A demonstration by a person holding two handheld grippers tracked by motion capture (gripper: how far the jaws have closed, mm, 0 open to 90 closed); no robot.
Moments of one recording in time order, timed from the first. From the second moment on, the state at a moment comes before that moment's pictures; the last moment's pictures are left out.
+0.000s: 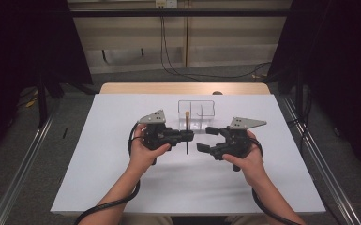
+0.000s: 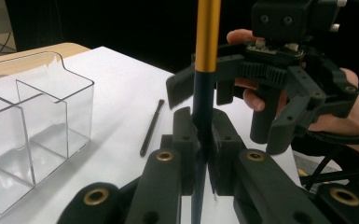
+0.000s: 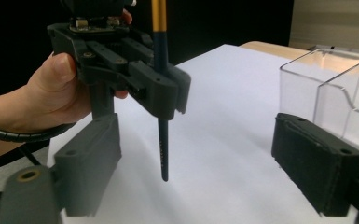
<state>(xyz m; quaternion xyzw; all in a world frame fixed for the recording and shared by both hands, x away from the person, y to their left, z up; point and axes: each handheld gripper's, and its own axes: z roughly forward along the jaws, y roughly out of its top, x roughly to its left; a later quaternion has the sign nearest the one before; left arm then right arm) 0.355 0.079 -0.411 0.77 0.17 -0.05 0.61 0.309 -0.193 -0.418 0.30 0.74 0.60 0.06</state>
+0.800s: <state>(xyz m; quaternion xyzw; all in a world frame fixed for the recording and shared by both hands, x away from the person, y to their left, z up) 0.354 0.078 -0.412 0.78 0.17 -0.05 0.60 0.315 -0.194 -0.398 0.29 0.73 0.62 0.08</state>
